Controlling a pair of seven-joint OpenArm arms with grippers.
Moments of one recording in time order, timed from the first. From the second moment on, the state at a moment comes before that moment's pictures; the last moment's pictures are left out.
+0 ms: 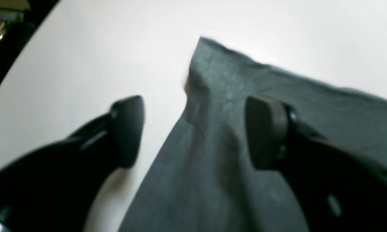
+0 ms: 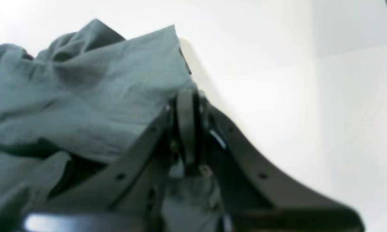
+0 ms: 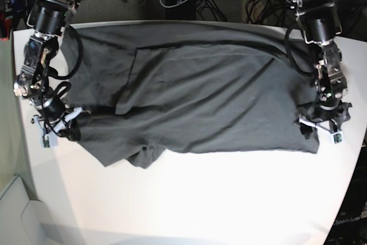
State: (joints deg) left arm -13.7 -14.9 -20.7 58.4 -5.8 -7.9 16.4; right arm 9.9 10.8 25.7 70.7 6.0 39.7 -22.4
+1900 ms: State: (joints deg) left arm -5.5 -14.3 -20.8 70.2 -12.8 -8.8 16.5; right arm 1.6 9.5 30.6 82.8 6.2 39.9 -21.6
